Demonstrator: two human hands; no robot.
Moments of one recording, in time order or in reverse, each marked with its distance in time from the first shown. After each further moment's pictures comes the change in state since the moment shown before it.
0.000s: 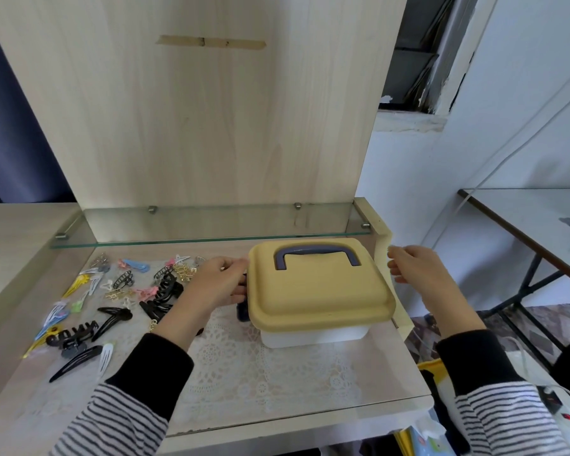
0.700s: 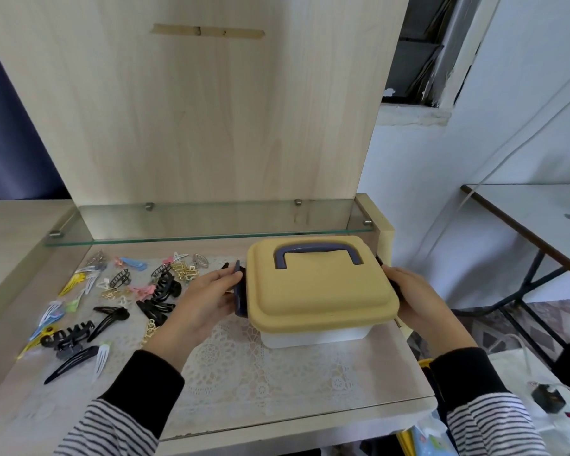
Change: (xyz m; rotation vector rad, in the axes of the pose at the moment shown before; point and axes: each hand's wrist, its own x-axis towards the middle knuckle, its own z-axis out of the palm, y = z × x) left_hand 0.010 -0.034 -0.006 -0.373 -0.091 -0.065; right_hand 0.001 0.043 0.018 0.536 -0.269 0.265
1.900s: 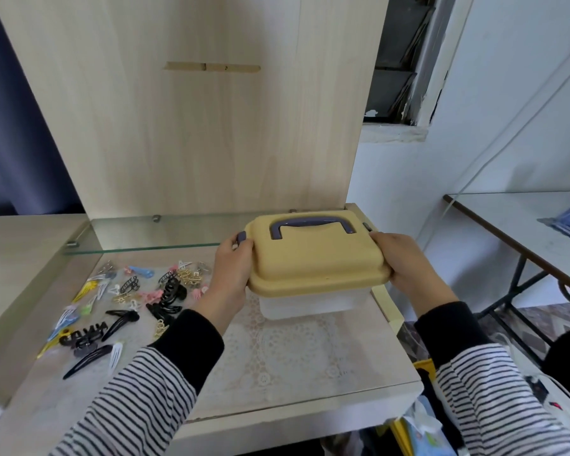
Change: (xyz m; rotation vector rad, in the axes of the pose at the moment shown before) left_hand -0.007 0.033 0.055 0.021 0.172 0.250; right_hand -0.025 -0.061 0.030 -0.209 0.172 -0.188
